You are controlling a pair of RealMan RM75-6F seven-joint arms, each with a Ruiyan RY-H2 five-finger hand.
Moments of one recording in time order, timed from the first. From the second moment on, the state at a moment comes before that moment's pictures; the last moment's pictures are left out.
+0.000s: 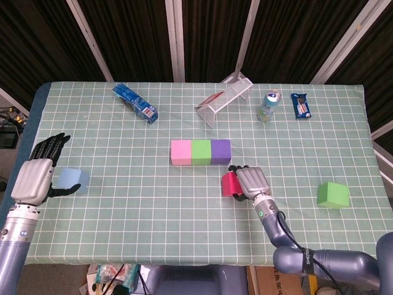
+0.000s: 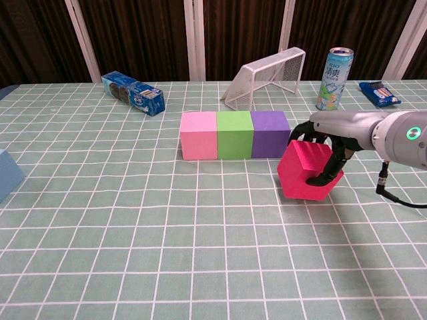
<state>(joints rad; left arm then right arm) -0.36 -1.00 -0.19 -2.09 1.13 1.35 0.29 0.84 -1.47 0.17 -1.74 -0.56 1.05 -0.66</state>
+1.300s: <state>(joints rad) -0.36 -1.00 -0.18 -2.10 1.14 1.35 0.29 0.82 -1.43 0.14 -1.77 -0.60 1.02 -0.57</state>
